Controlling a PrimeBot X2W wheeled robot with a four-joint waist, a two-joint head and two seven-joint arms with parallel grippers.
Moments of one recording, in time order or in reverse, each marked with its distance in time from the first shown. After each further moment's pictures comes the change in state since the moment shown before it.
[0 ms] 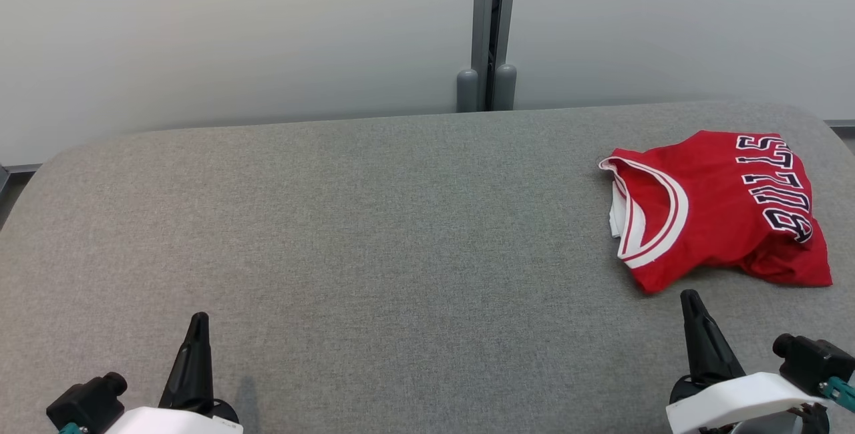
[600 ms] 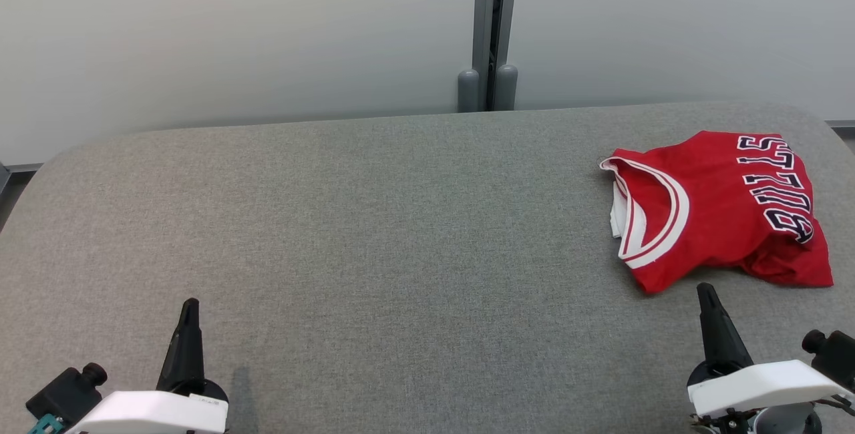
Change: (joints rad) left arm -0.033 -0.008 0.021 -0.003 -0.242 0.000 0.072; right arm -0.019 -0.004 -0.033 -0.005 0.274 0.000 0.069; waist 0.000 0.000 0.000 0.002
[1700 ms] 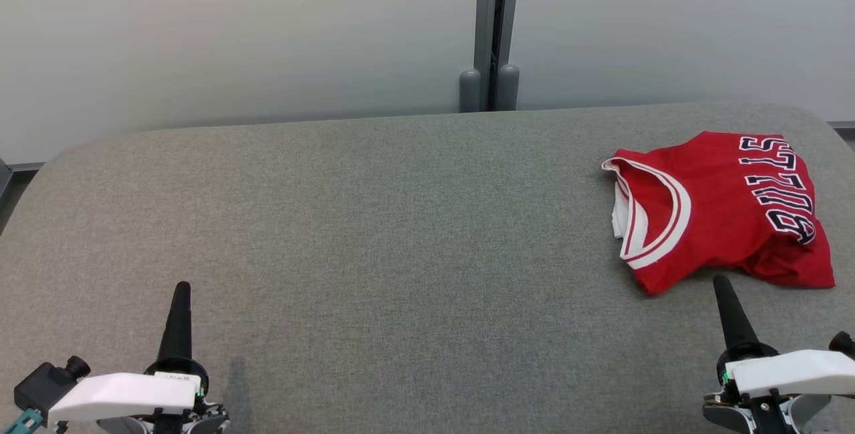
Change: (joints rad) left arm -0.046 -0.006 0.030 -0.006 -0.339 0.000 0.100; right arm -0.021 -0.005 -0.050 -0.010 0.384 0.000 0.103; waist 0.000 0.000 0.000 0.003
